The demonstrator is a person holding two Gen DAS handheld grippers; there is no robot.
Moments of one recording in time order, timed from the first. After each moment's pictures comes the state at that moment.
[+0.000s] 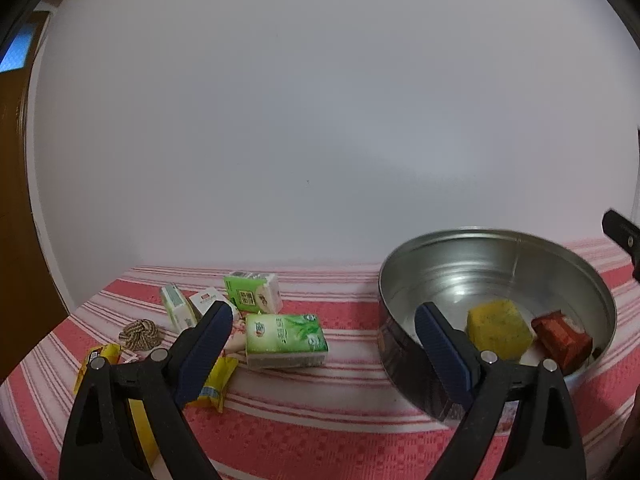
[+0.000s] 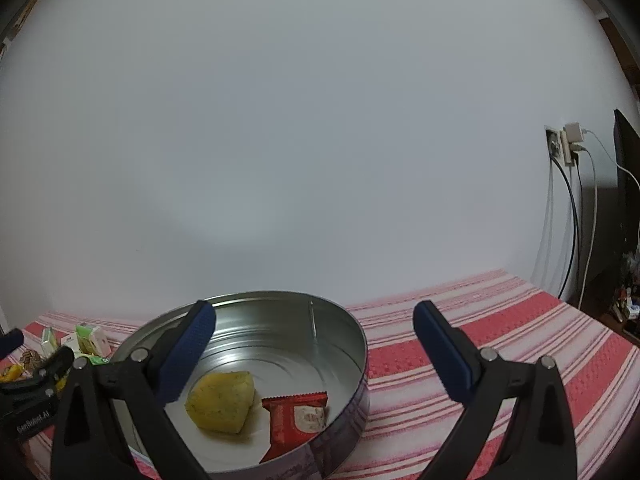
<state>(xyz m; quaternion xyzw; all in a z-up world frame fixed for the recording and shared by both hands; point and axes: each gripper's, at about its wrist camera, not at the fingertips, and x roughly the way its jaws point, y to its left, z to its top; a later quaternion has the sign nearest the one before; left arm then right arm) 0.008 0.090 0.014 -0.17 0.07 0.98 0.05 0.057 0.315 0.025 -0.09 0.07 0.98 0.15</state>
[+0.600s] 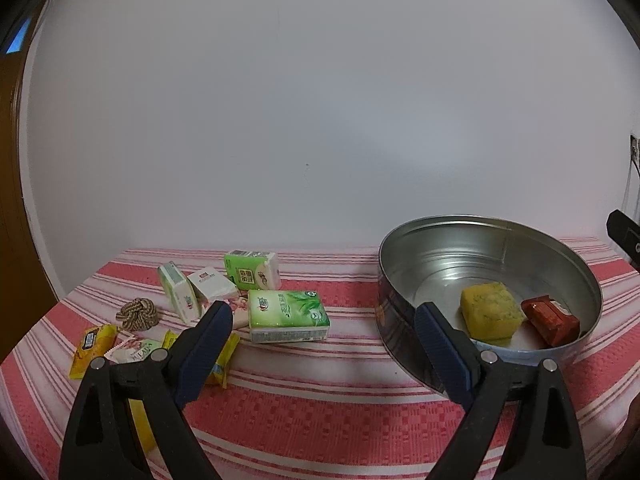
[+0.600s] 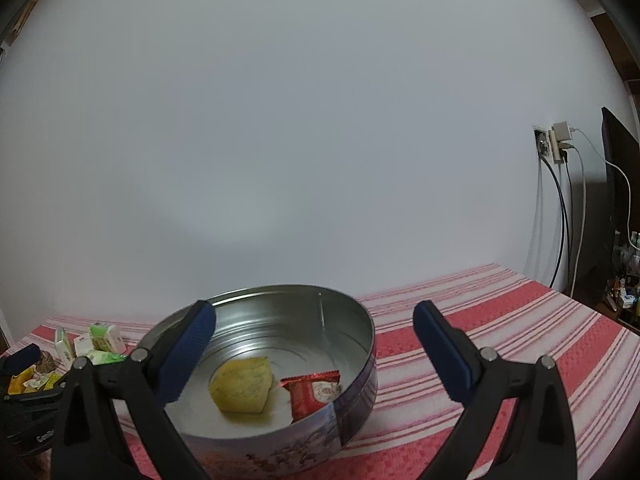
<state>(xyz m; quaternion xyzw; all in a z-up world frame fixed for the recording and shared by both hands) 0.016 0.073 0.006 -0.19 0.04 0.98 0.07 0.087 0.285 0.024 -0.08 0.07 0.98 0.16</state>
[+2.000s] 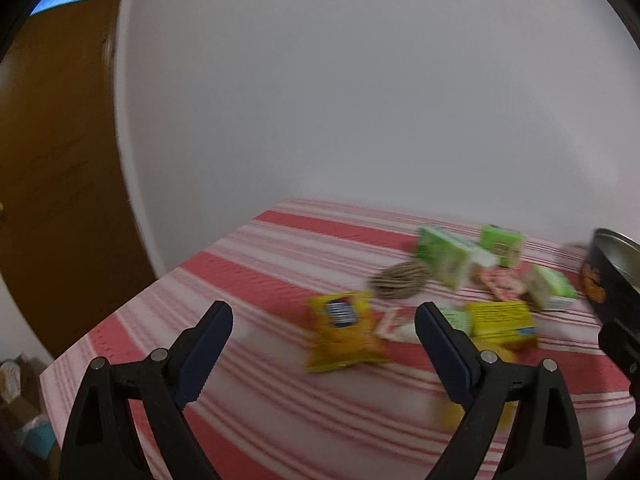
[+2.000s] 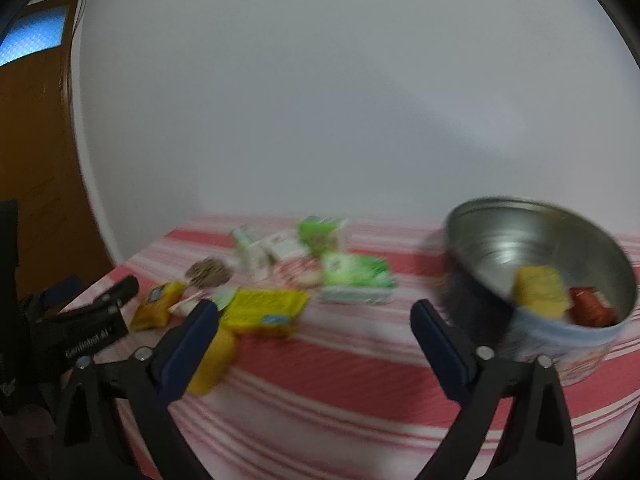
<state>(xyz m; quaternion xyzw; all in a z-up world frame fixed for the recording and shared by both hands) 0.014 -0.177 -0.002 -0.24 -0.01 0.97 -0.11 0.036 0.059 -0.004 -0.23 0.04 0.97 -0.09</state>
